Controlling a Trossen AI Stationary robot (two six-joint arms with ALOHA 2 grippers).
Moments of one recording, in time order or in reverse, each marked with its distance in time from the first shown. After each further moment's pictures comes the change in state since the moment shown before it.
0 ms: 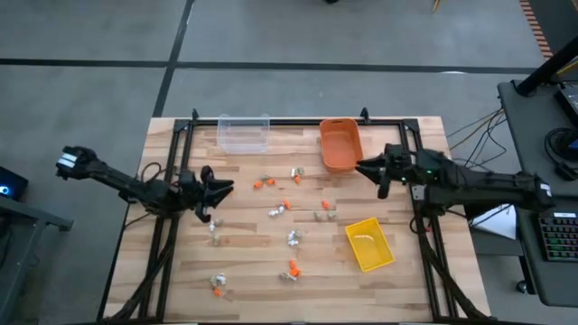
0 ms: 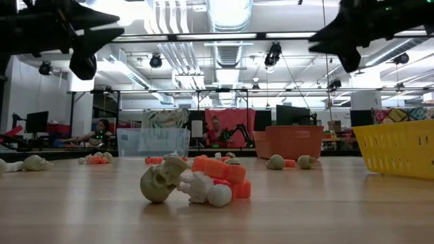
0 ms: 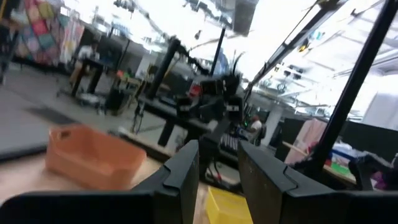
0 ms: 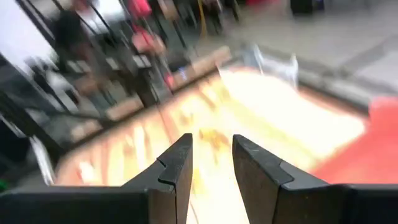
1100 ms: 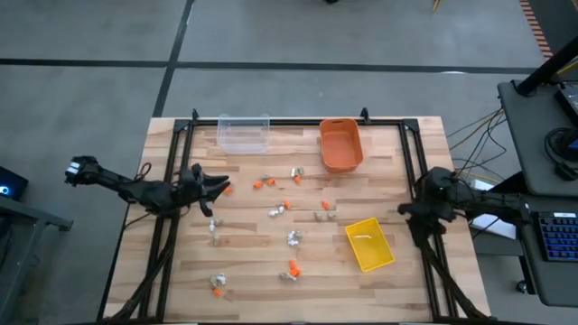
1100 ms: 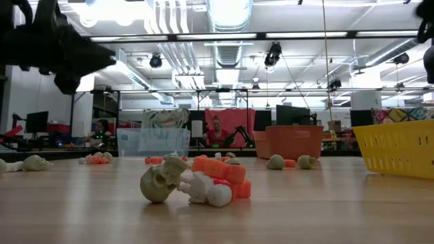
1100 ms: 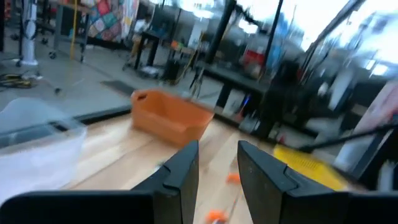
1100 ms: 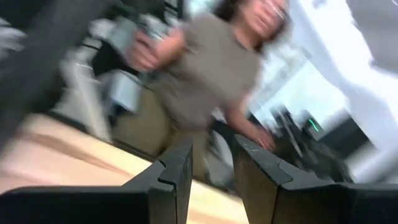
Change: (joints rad) left arm 0.000 -0.409 0.000 -0.614 -0.187 0.004; right arm -0.001 -0.629 -0.440 0.205 -1.483 -1.033
